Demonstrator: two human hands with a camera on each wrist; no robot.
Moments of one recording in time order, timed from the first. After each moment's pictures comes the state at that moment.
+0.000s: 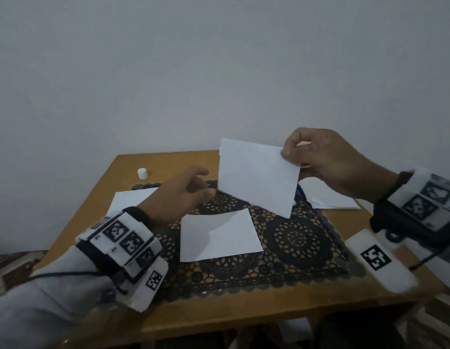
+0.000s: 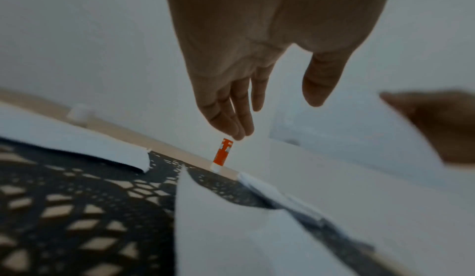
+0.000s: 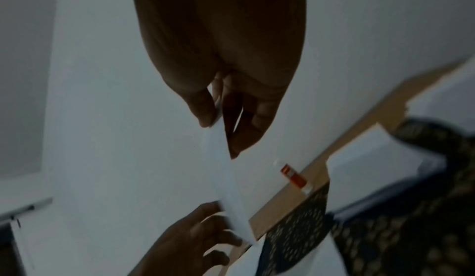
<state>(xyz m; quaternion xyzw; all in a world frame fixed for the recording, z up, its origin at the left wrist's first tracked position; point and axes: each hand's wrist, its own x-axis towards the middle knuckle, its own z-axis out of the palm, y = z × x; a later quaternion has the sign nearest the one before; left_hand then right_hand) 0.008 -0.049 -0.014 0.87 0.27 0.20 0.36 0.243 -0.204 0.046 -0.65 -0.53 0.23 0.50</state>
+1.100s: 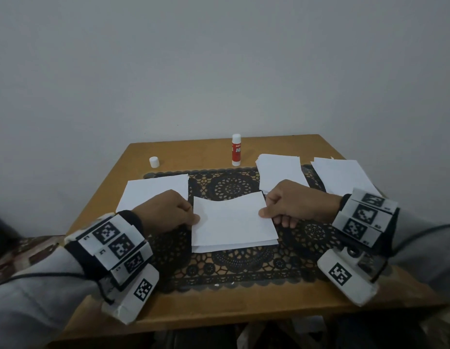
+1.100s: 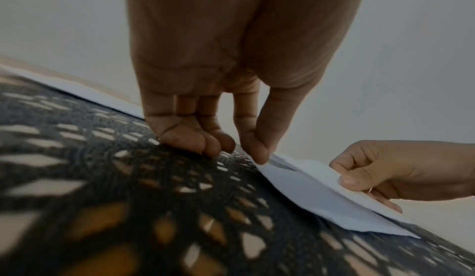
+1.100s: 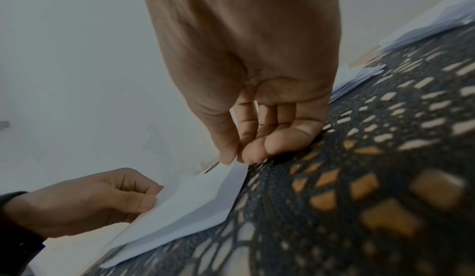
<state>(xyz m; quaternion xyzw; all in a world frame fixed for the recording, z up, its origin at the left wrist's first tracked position) -0.019 -0.046 -0.032 0.84 0.45 0.00 0.31 0.222 -0.156 -0.044 -0.74 -0.54 0.34 0.21</state>
